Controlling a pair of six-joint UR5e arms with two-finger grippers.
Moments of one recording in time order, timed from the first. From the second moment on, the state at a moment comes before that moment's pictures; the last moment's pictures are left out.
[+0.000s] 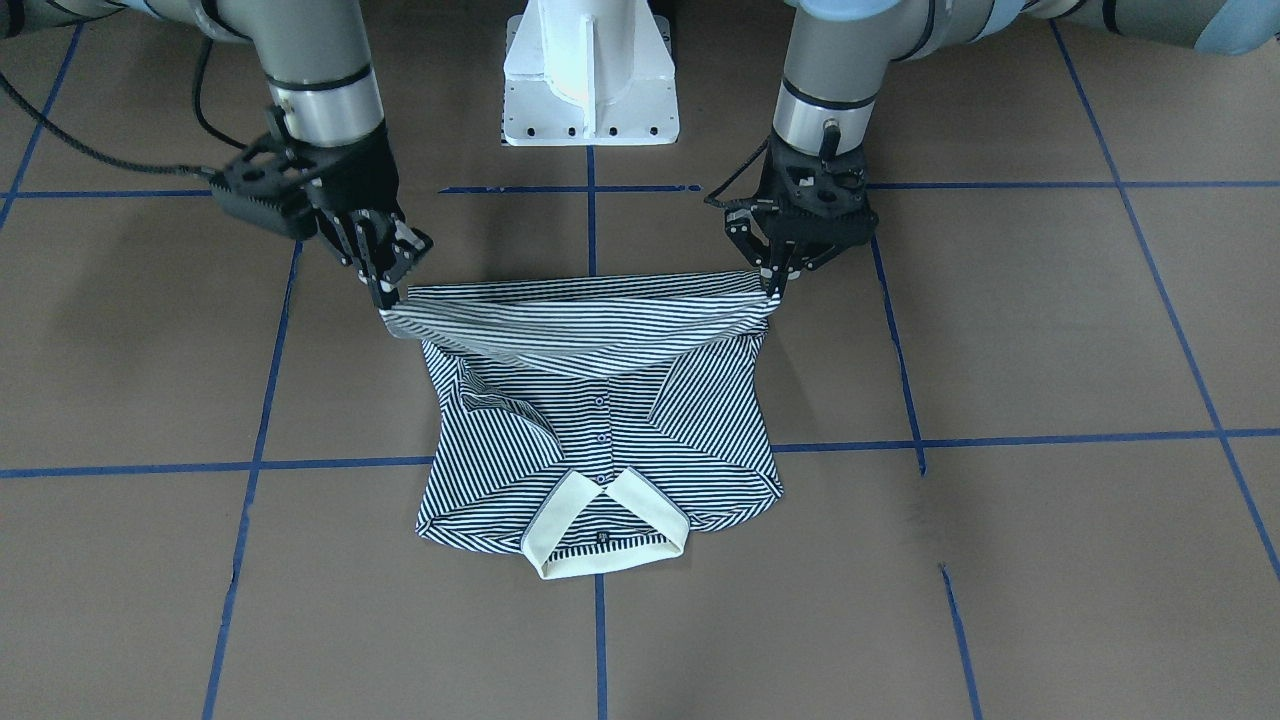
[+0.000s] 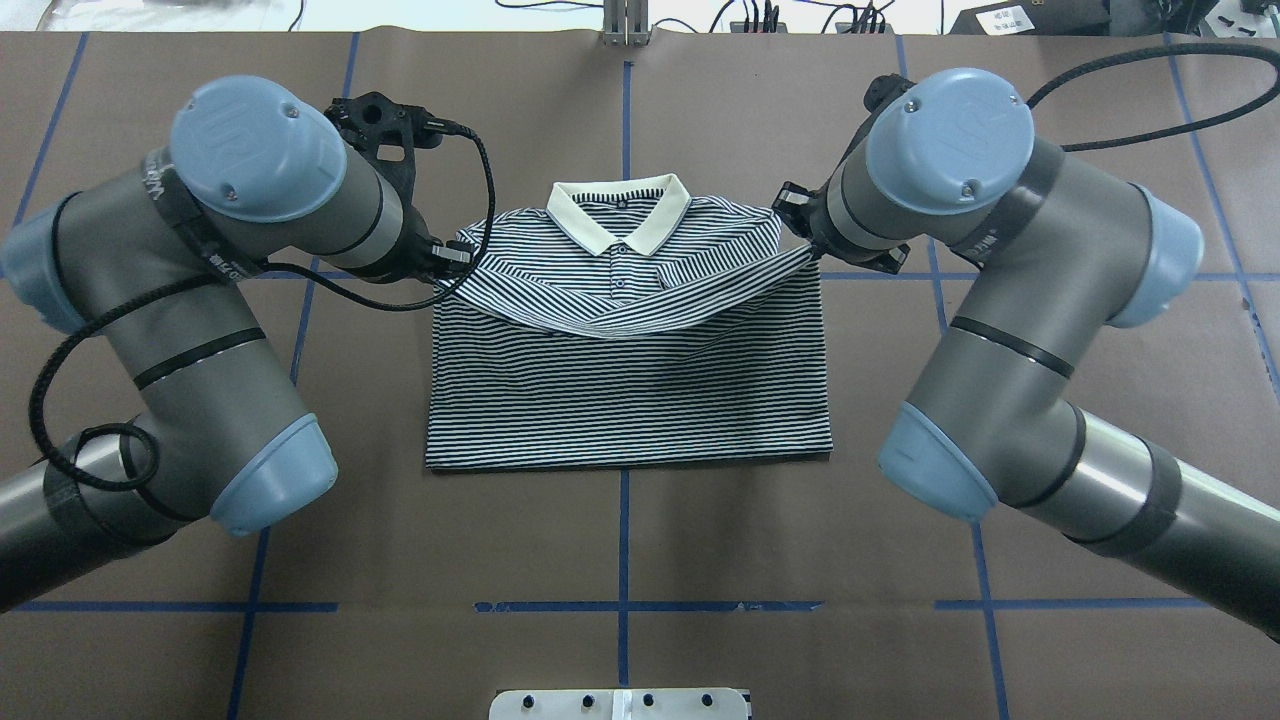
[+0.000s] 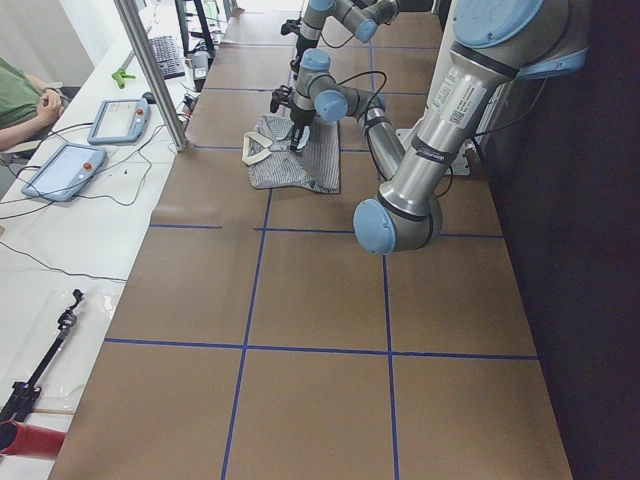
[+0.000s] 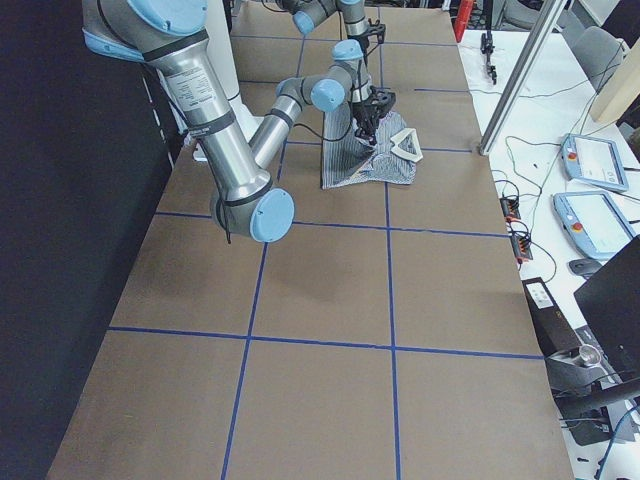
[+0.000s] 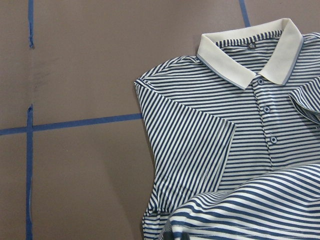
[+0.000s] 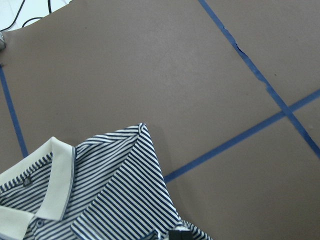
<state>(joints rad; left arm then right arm) -0.69 -2.15 -1.84 -1.55 -1.79 -0.99 0.70 -1.00 1.84 -1.63 1.71 1.59</state>
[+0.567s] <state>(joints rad) -0.74 -2.20 -1.56 -1.79 -1.77 -0.95 0.75 -0.93 1.56 -1.45 1.71 1.56</state>
